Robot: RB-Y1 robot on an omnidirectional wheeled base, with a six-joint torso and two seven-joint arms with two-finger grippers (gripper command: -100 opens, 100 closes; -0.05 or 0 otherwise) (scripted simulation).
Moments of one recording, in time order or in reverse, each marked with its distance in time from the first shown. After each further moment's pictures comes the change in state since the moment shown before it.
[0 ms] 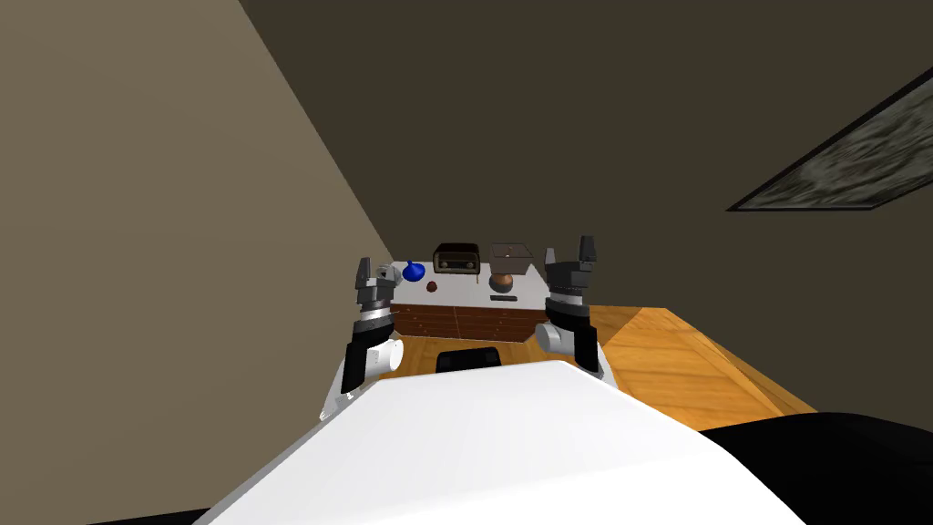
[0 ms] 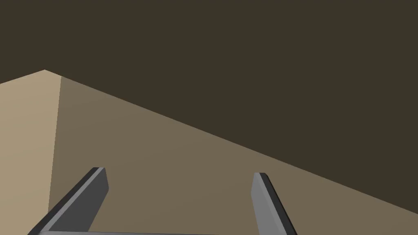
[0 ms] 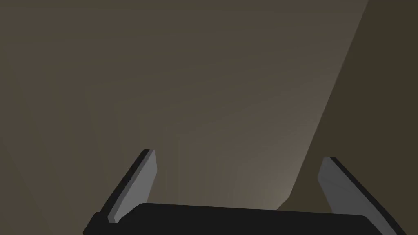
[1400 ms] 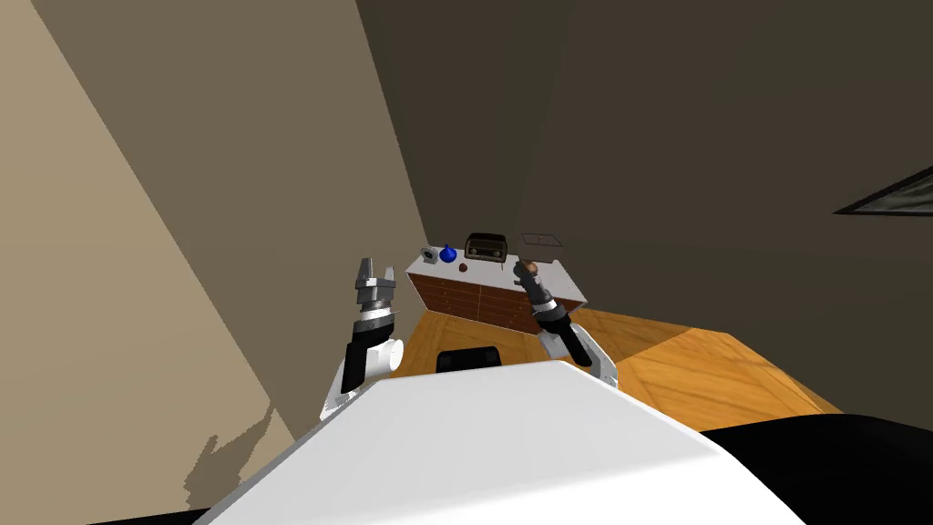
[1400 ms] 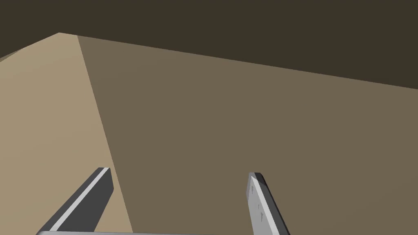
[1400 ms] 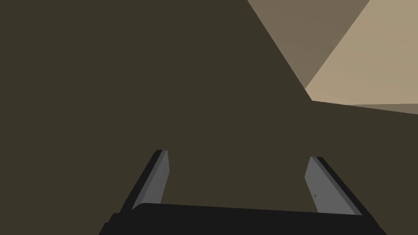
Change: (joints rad) left arm 0.000 0.000 0.000 0.000 0.000 0.000 0.000; right arm -0.024 -0.386 0.153 0.191 0.164 -0.110 0.261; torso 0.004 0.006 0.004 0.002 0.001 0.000
